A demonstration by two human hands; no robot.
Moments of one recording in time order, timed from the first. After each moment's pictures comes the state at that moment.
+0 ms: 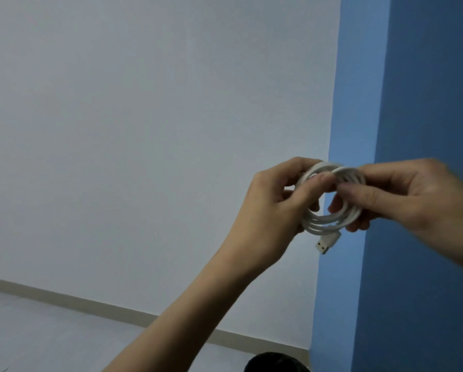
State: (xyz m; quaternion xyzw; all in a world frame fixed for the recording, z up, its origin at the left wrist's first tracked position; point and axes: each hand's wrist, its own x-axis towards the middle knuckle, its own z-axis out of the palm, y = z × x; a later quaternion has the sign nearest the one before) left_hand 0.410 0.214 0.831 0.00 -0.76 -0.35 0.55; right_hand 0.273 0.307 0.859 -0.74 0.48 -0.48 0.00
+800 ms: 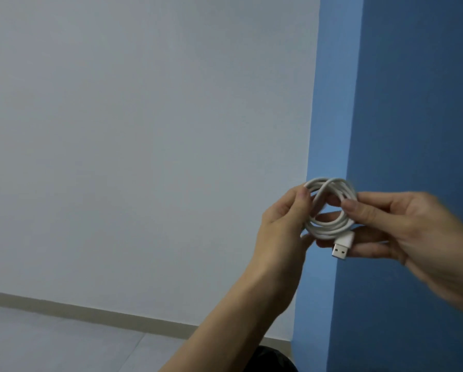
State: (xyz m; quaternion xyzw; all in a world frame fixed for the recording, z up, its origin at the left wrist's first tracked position) left_hand 0.364 0.235 0.800 0.00 -0.63 -0.62 0.47; right_hand 0.251 0.322 0.829 -0.61 0.48 -0.60 0.19
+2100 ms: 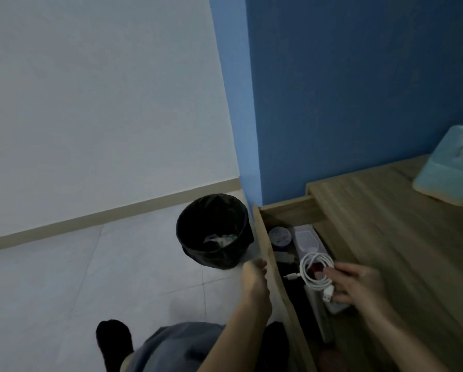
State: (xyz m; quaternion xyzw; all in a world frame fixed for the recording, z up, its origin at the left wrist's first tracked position) left_hand 0.167 0.187 0.430 0.58 -0.34 -0.74 0.11; right_hand 0.066 0.314 0.408 0.02 0.72 -0.61 0.34
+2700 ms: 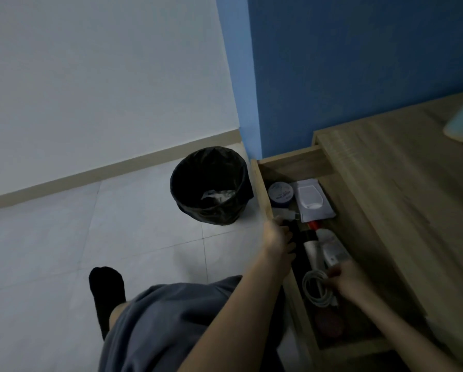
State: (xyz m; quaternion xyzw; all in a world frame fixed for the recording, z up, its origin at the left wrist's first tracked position) left_hand 0.126 0.192 0.383 0.54 -0.28 -0.79 -0.01; right_hand 0.061 0.325 0.281 -0.12 0.87 -0.26 0.41
